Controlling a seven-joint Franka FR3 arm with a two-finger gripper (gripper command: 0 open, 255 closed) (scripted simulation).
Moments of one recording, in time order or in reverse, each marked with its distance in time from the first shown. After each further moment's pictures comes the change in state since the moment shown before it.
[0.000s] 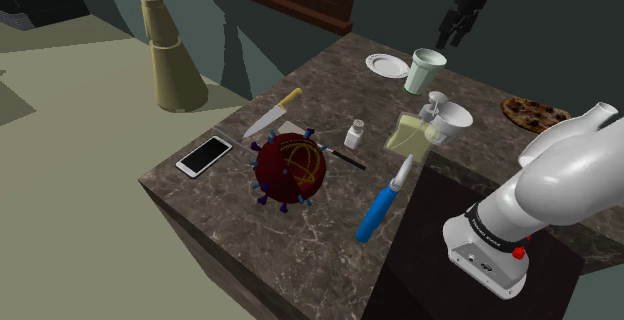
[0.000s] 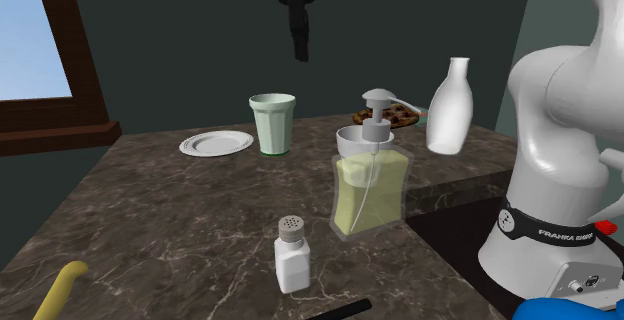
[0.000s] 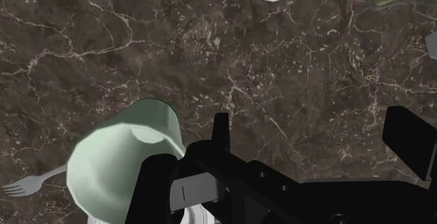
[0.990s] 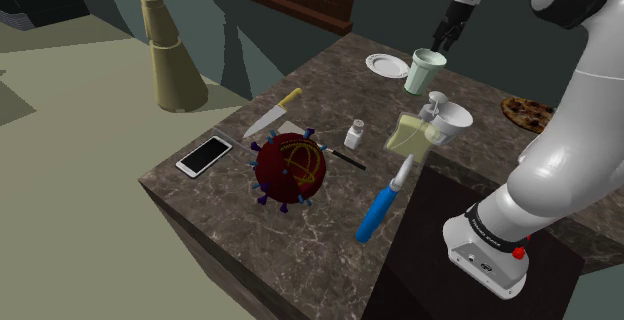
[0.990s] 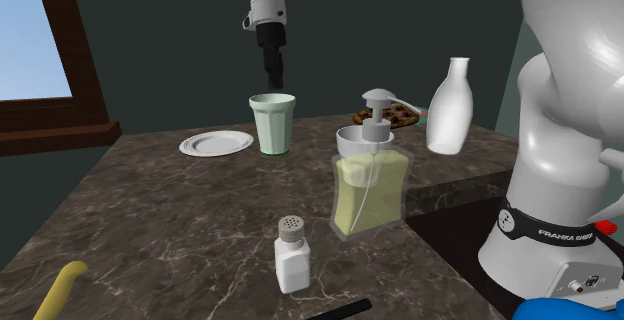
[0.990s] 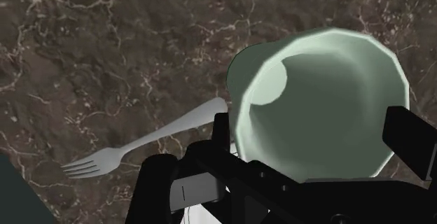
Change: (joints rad) arm -0.179 0.619 -0.121 0.490 0.265 -0.013 -0.368
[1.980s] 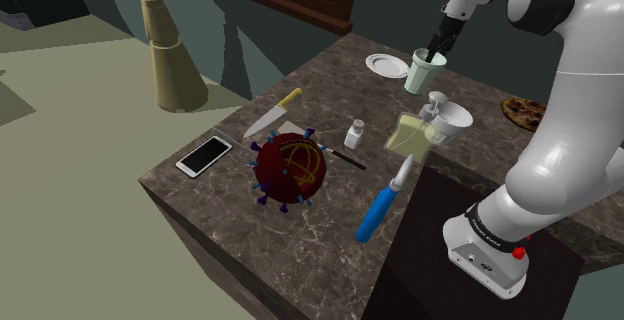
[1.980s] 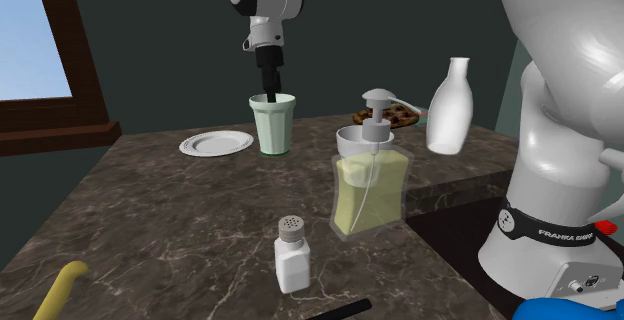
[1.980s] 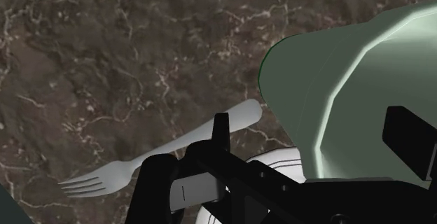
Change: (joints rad) arm -0.053 0.133 0.018 0.049 0.060 0.056 -0.055
